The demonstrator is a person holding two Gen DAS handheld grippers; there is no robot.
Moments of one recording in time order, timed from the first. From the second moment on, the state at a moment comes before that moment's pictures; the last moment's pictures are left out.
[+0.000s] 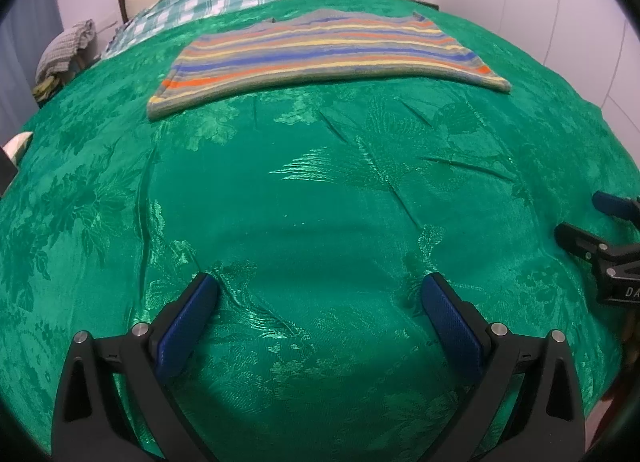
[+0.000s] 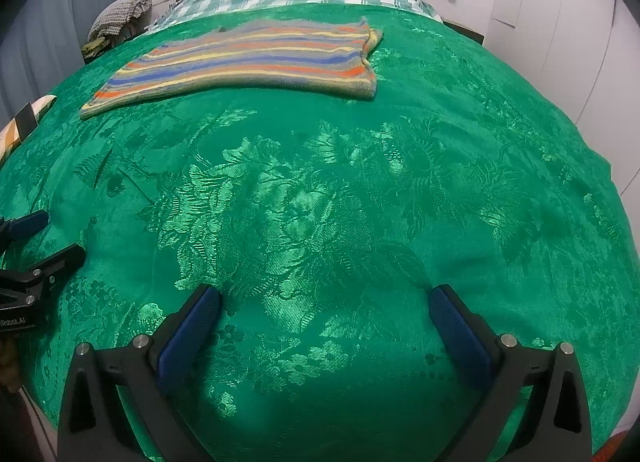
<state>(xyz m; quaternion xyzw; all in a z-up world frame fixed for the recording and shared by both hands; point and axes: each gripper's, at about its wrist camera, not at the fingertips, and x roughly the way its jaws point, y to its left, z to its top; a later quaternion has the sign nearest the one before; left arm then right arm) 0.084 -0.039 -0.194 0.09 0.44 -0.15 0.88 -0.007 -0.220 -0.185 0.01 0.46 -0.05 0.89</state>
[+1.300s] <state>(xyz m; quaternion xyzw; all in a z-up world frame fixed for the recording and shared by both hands) 0.065 -0.058 -0.147 0.11 0.40 -0.25 0.87 -0.009 -0.260 -0.150 0.10 0.45 -0.02 0.89</state>
